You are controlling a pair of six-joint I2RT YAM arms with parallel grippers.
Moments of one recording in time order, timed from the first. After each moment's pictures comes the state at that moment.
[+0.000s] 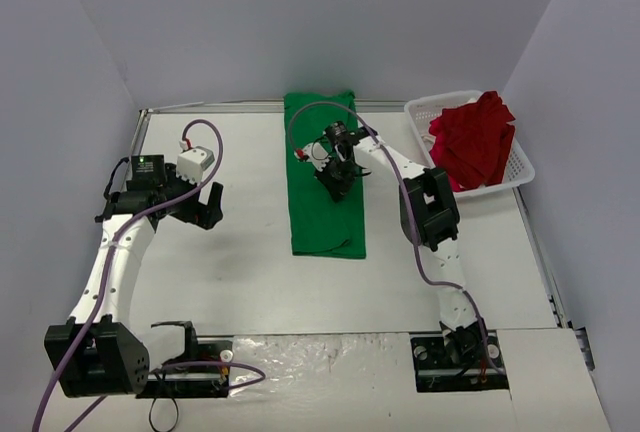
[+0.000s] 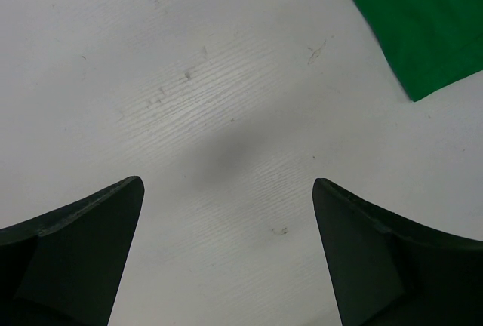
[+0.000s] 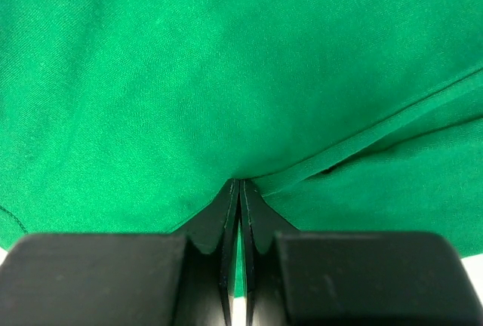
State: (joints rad) left arm 0.05 1.15 1.03 -0.75 0.42 0.36; right arm 0.50 2.36 1.98 -0.92 -0.29 -0.53
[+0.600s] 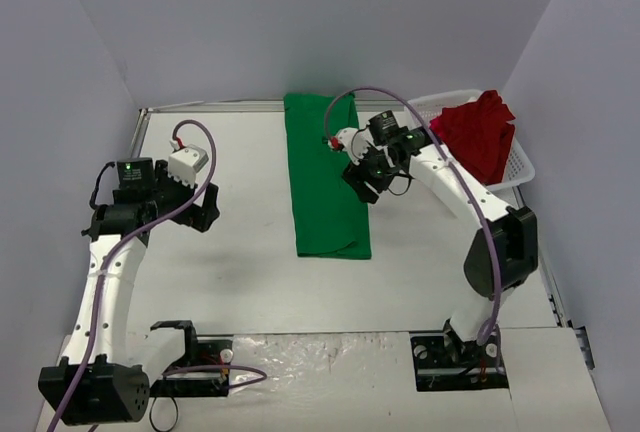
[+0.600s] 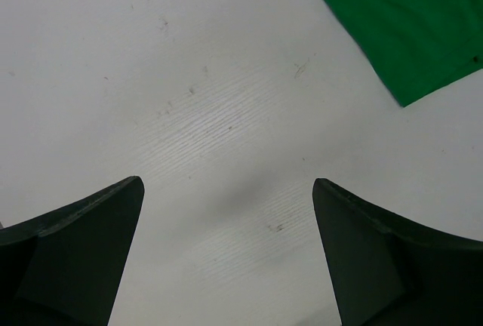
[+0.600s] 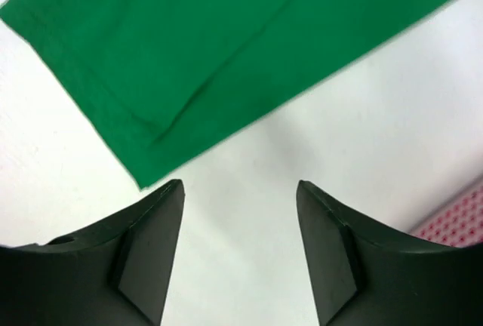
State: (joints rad) left arm 0.05 1.01 1.06 -0.80 0.43 0.36; right arm 0.47 1.77 1.56 -0.91 -0.23 -0.53
